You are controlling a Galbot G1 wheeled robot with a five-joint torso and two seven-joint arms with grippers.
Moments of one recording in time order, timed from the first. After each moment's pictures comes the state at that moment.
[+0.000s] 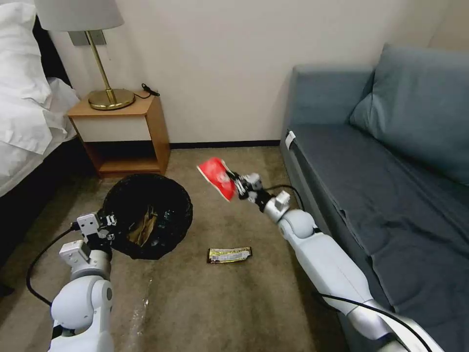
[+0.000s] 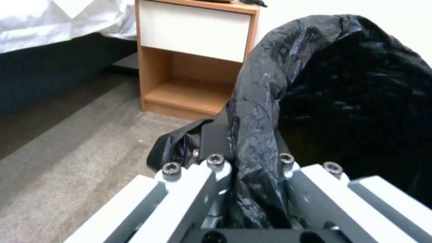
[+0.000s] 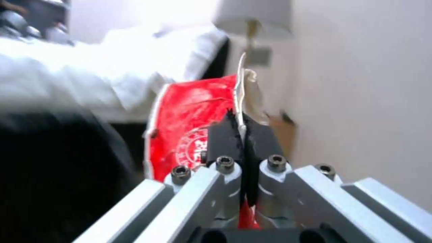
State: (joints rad) left arm 1.31 -1.50 -0.83 -2.01 -0.23 0.32 -0.03; right arm -0.58 1.30 -0.09 1.38 0.41 0.24 -0.36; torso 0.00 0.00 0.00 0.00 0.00
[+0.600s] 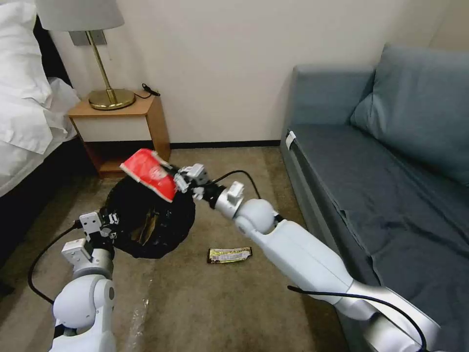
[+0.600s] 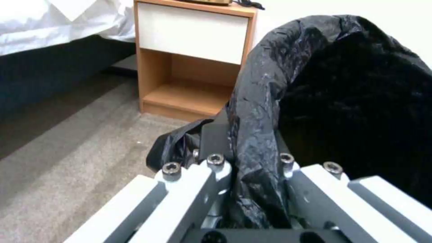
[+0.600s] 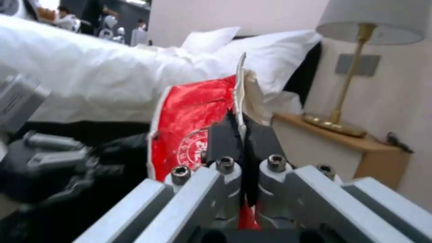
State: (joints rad) left arm 1.32 -1.51 -0.83 -2.03 -0.23 0.32 -0.04; right arm -0.45 1.34 -0.43 1.43 0.46 0.19 -0.29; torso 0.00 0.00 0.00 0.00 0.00
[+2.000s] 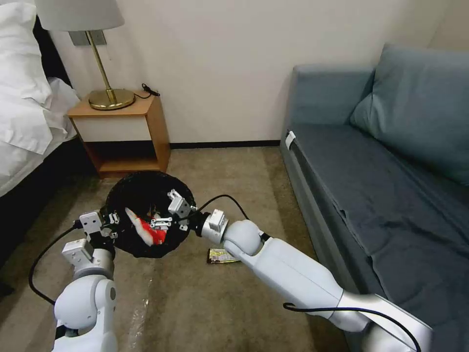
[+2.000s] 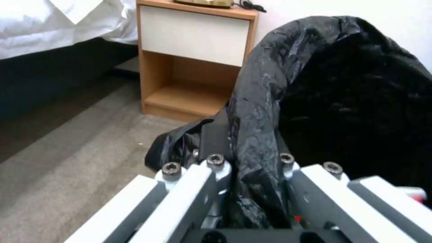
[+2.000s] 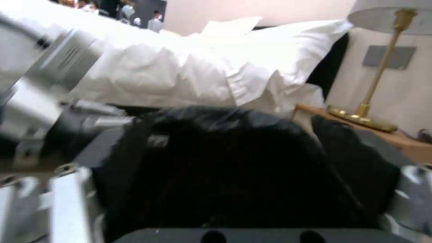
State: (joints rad) left arm 1.32 -1.53 -0.83 -2.04 -0.21 0.32 -0.04; right arm -0.49 1.36 -0.45 1.43 0.41 0.19 -0.30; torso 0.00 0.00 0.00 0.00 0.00
